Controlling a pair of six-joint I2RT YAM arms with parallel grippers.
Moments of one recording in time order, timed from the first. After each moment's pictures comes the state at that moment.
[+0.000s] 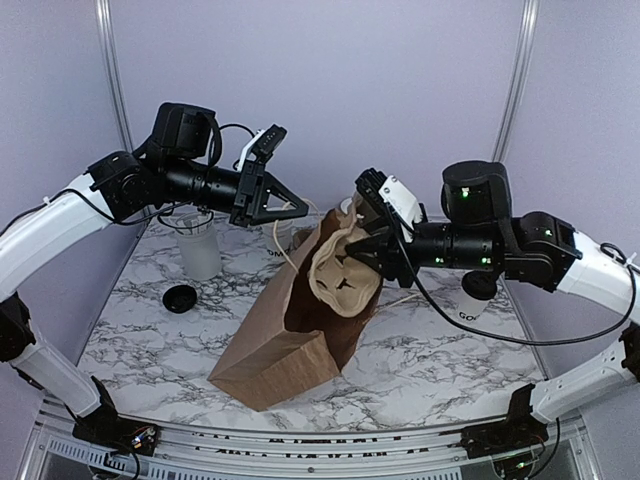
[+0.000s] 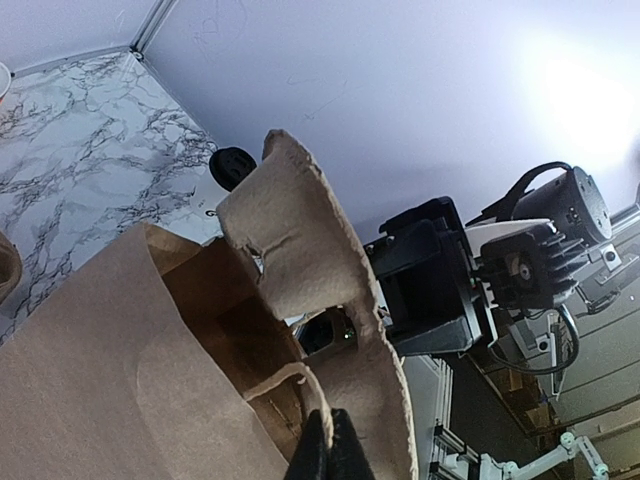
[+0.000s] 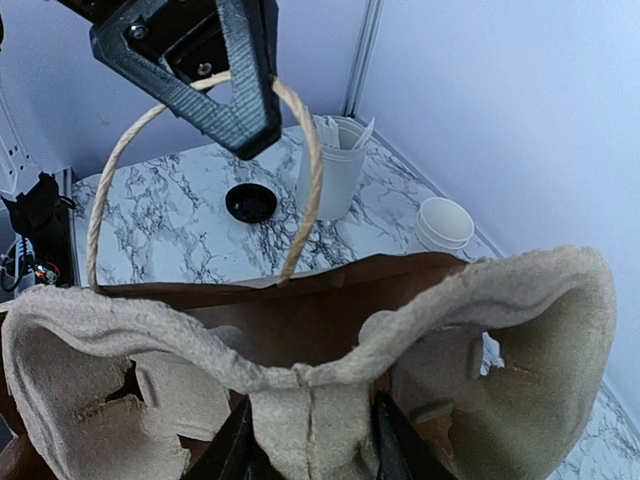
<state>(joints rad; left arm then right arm) -0.80 1.49 1.63 -0.55 0.66 -0.57 1.07 1.20 1.29 -0.47 0.07 -0.12</state>
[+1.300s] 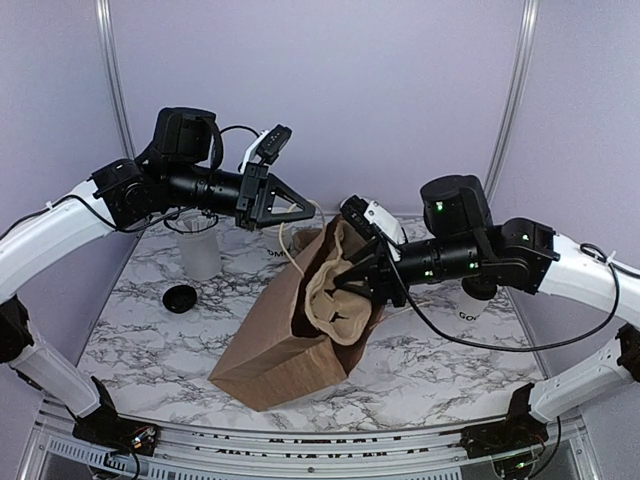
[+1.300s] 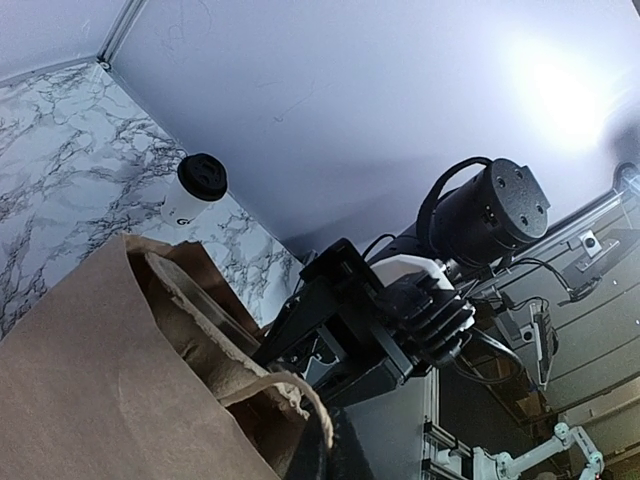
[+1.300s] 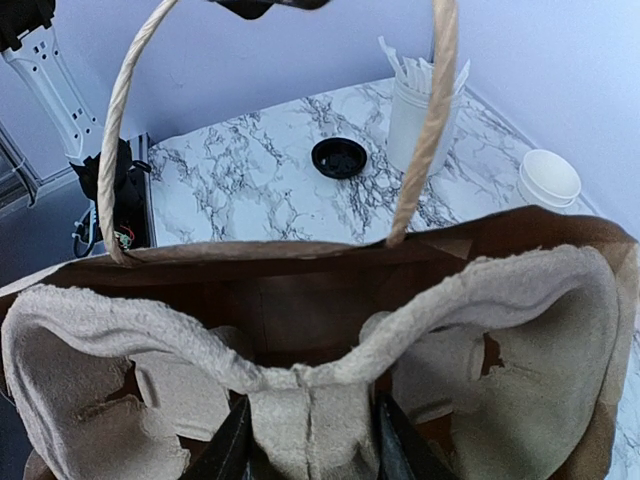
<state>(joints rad) -0.83 1.48 1.58 -0.43 0.70 -0.60 1.02 1.24 1.22 -0.46 -0.20 -0.03</state>
